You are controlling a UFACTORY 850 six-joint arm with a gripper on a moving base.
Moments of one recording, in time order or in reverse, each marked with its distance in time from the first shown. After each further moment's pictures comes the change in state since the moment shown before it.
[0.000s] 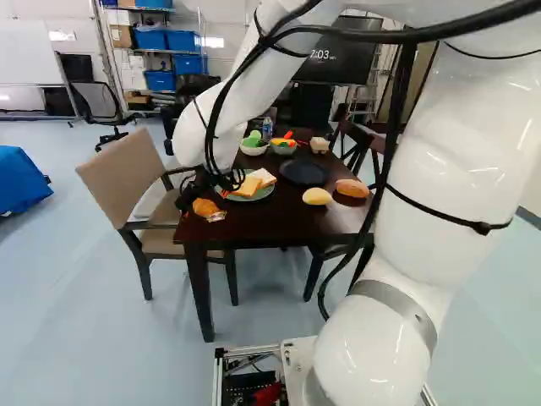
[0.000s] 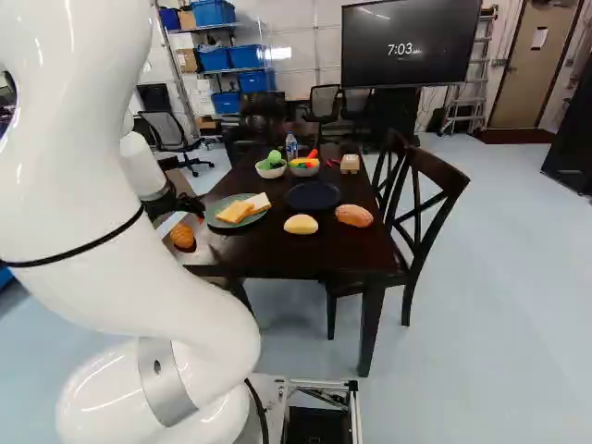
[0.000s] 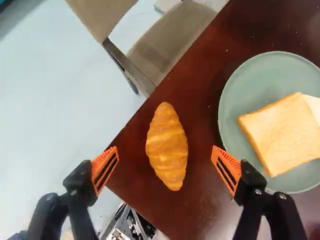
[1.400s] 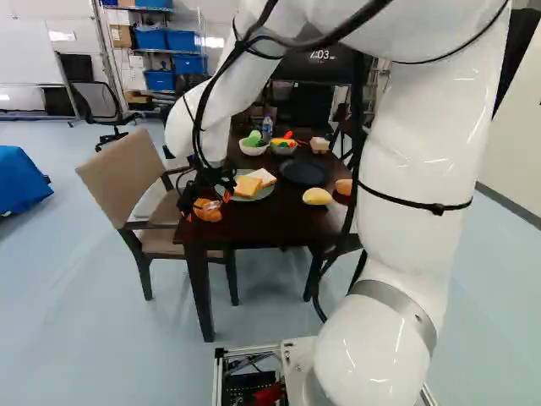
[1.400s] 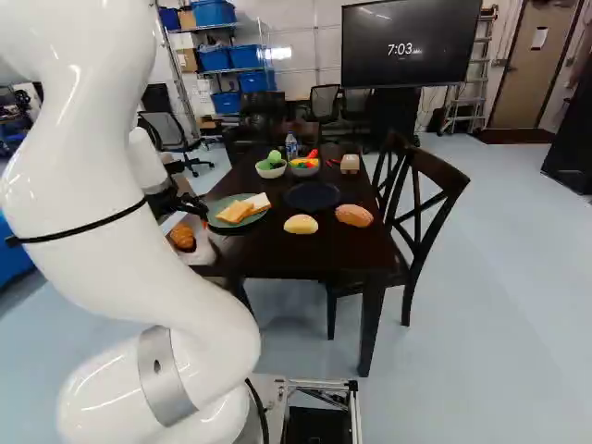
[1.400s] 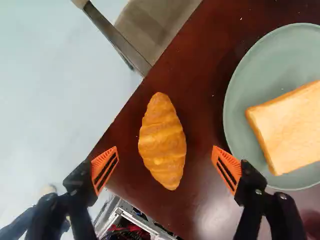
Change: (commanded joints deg) arm -0.3 -7.7 -9.0 0.0 -12.6 0.0
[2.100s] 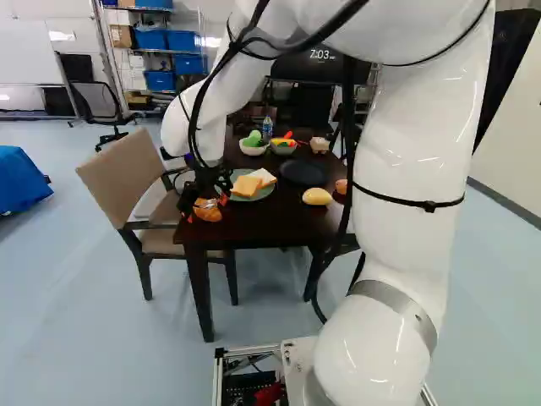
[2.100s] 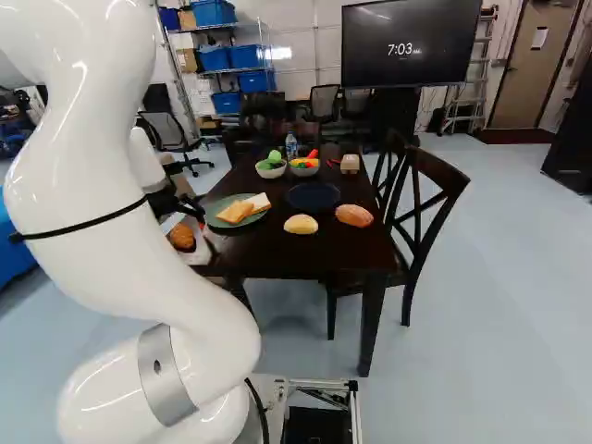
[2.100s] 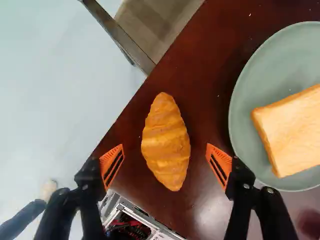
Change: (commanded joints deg) arm 0.5 -1.1 -1.4 0.0 -1.7 0.0
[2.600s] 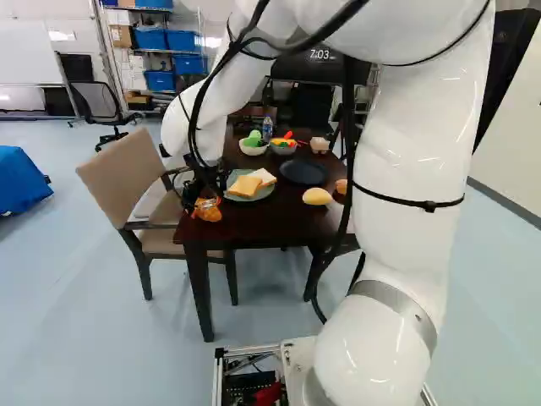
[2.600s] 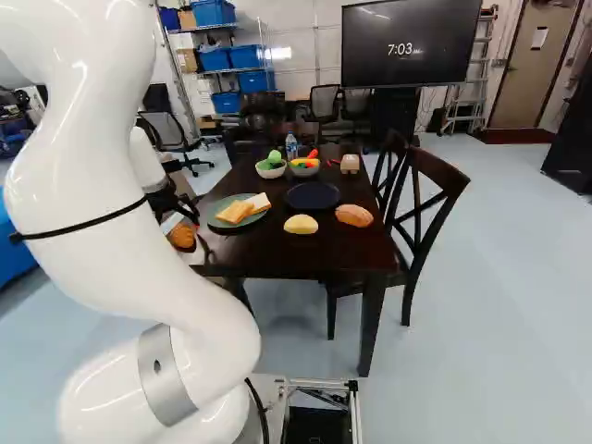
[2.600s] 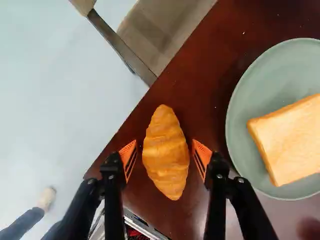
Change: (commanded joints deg) arm 0.0 0.0 0.0 0.0 3.2 0.0
